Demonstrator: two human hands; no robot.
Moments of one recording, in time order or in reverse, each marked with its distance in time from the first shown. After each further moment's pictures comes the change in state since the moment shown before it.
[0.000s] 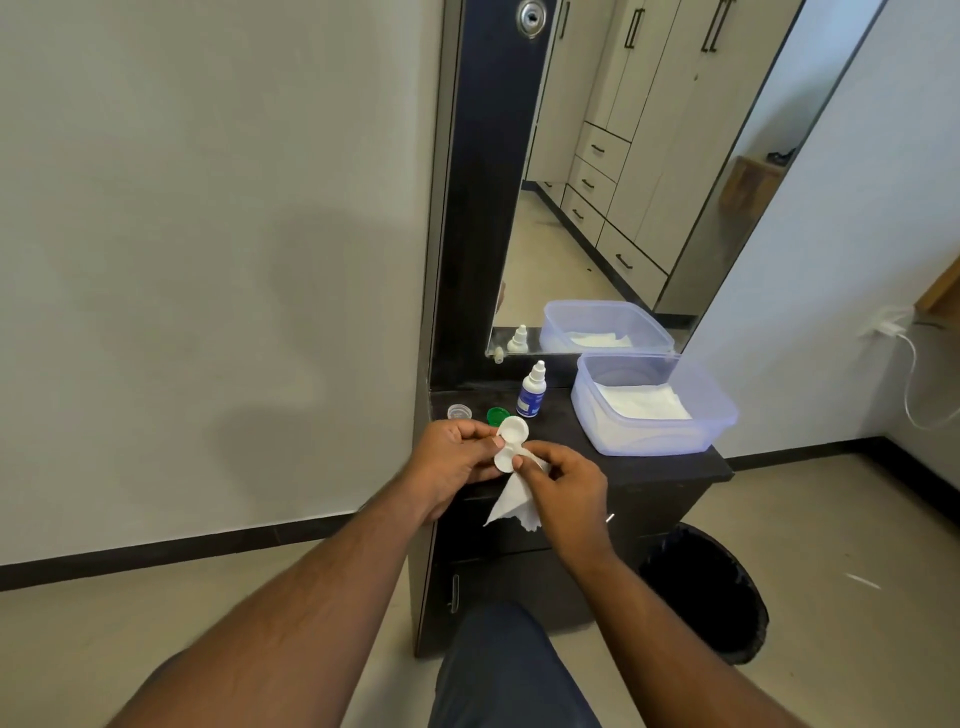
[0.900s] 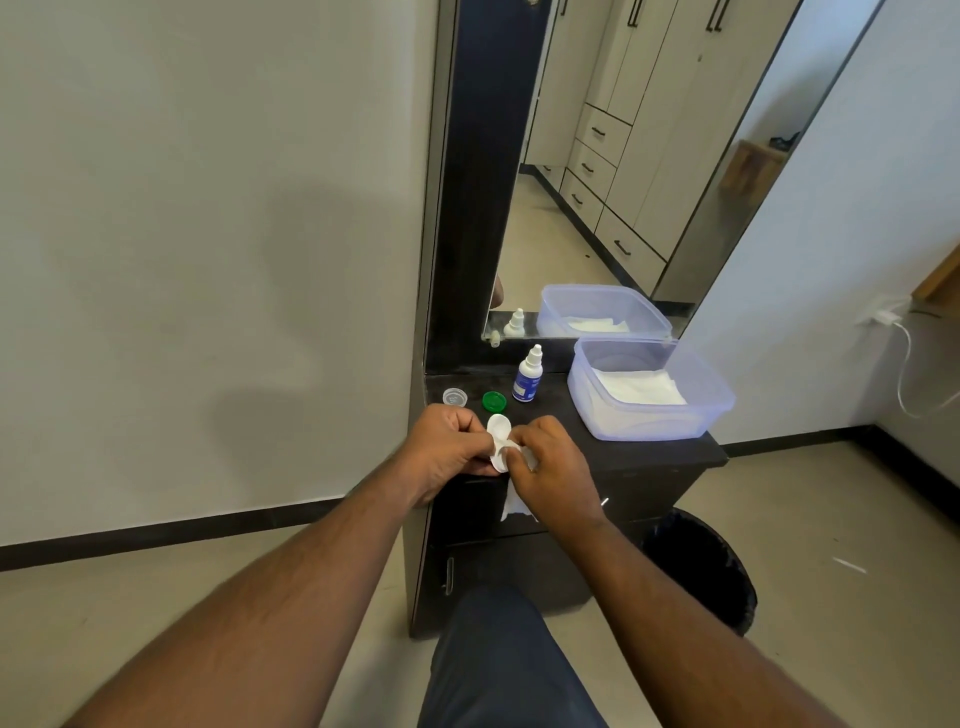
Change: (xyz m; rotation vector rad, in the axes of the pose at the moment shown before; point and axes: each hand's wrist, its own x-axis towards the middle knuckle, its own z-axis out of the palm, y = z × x) left_hand 0.001 0.000 -0.005 0.269 0.016 -0.017; right_hand 0.011 -0.001 0.000 -0.481 -0.209 -0.283
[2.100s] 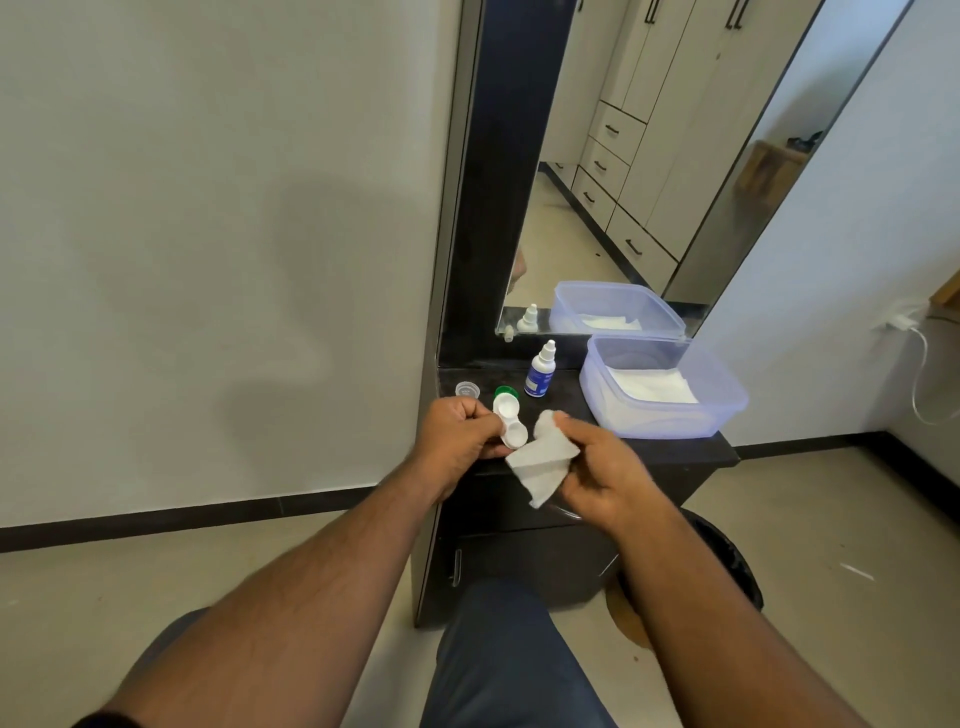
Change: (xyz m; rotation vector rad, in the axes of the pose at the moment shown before) left_hand -0.003 -0.003 0.009 -0.122 0.162 0.055; right_hand 0.009 -0.023 -0.042 1.438 -0.077 1.011
